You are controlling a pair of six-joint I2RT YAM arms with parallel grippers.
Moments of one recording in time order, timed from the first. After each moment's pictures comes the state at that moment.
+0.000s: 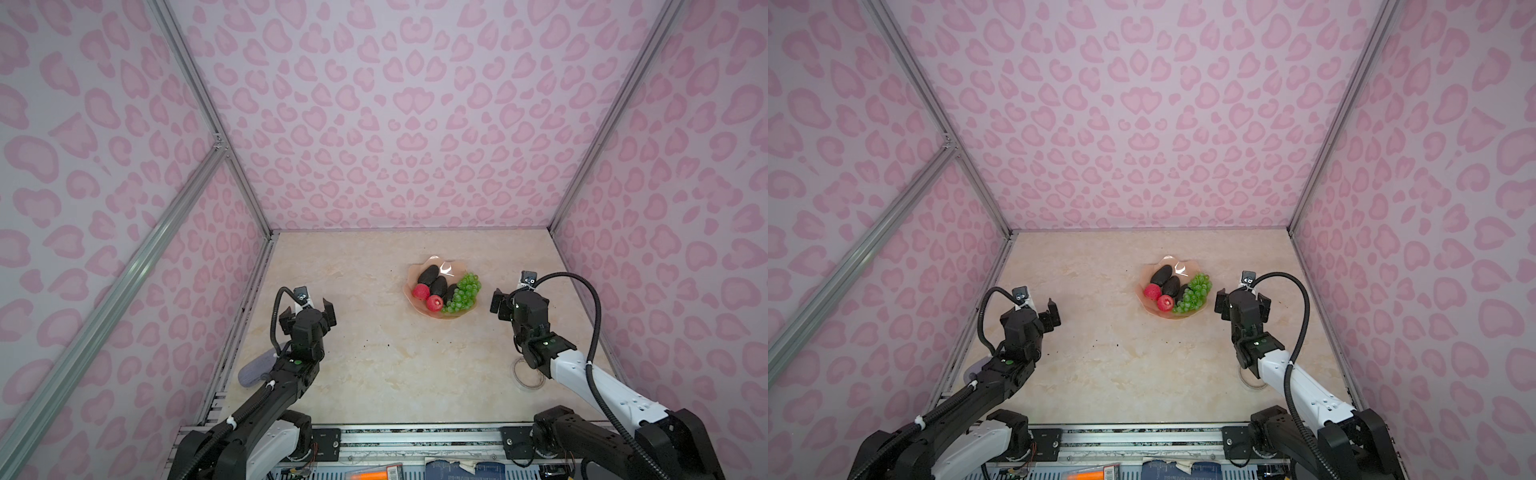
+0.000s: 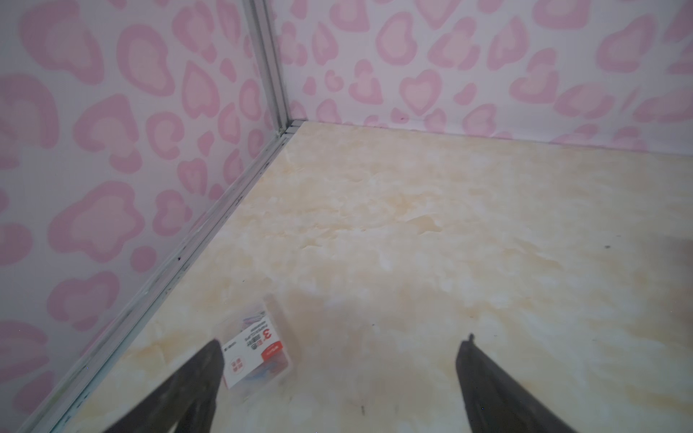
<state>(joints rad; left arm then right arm) -0.21 1.02 0.29 0.33 -0.51 -0.15 0.29 1.08 0.47 0.15 0.50 0.20</state>
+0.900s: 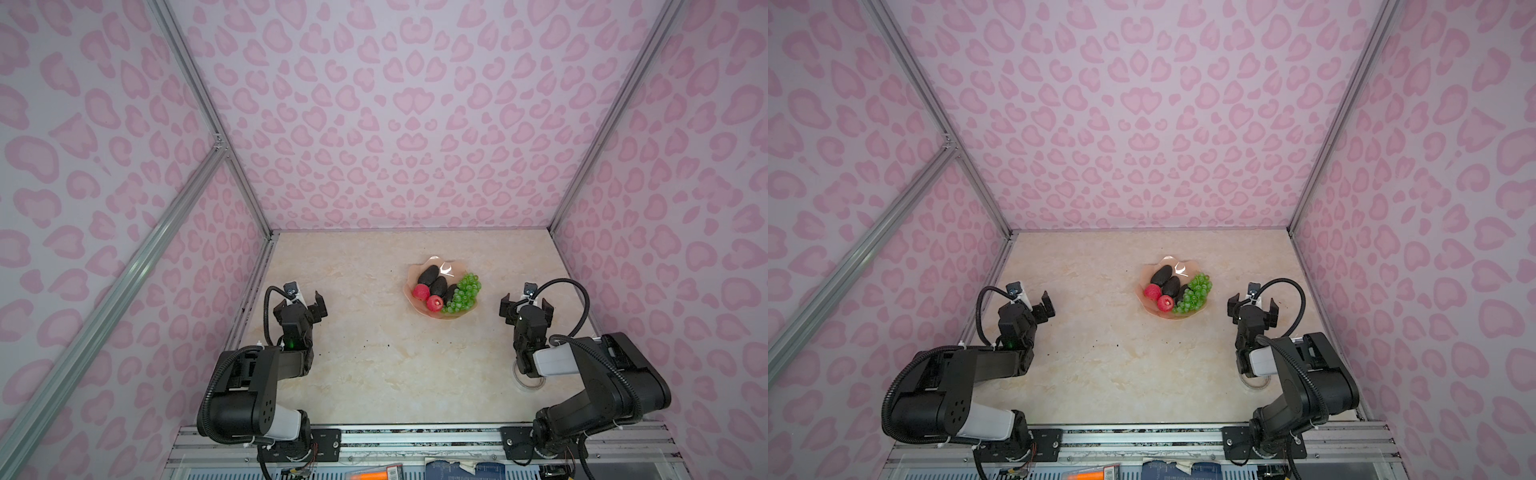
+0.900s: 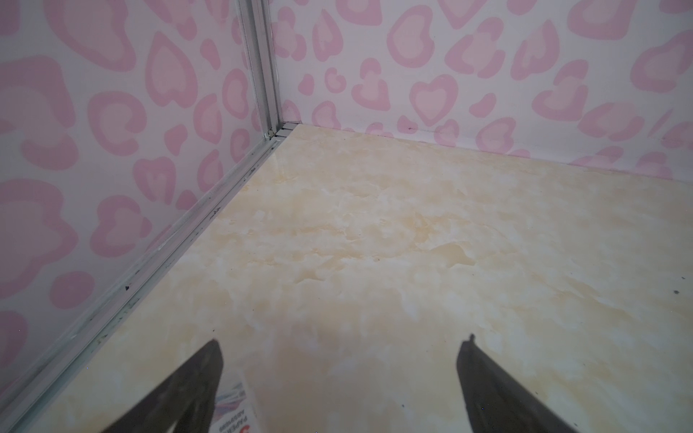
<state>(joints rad) -0.01 1.46 0.30 0.86 -0.24 -0.10 0.13 1.55 0.28 1.00 0.49 -0.01</state>
